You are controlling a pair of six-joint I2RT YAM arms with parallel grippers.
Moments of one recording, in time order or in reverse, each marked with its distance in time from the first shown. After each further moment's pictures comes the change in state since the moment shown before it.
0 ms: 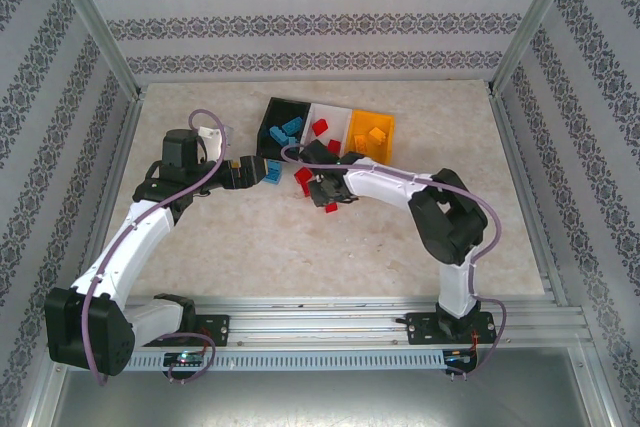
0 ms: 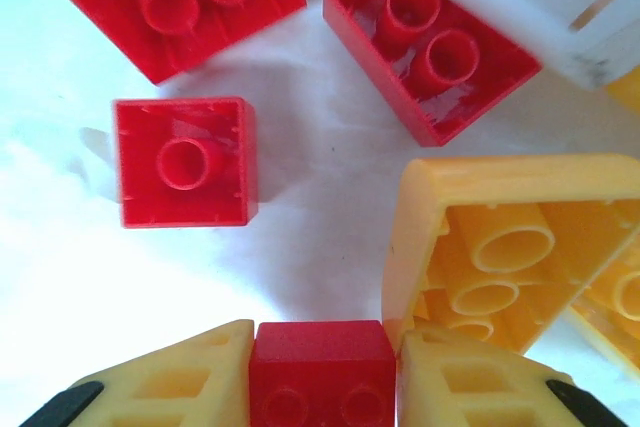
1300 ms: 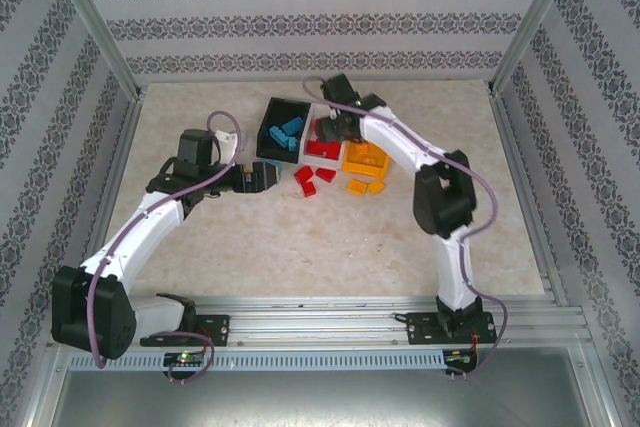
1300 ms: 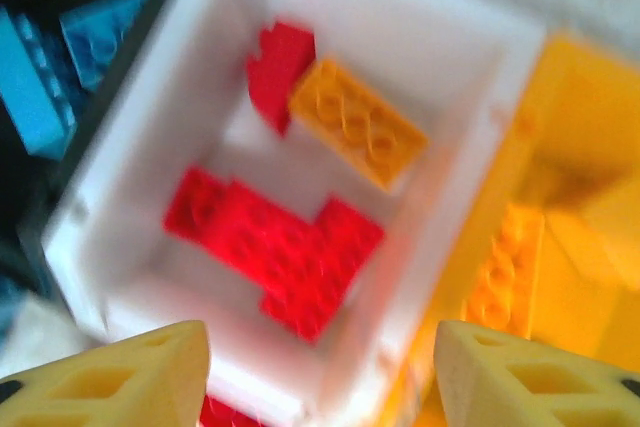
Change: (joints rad) left arm -0.066 0.089 0.018 -0.019 0.031 0.018; right arm -0.230 0.153 0.450 -0.144 -0.024 -0.116
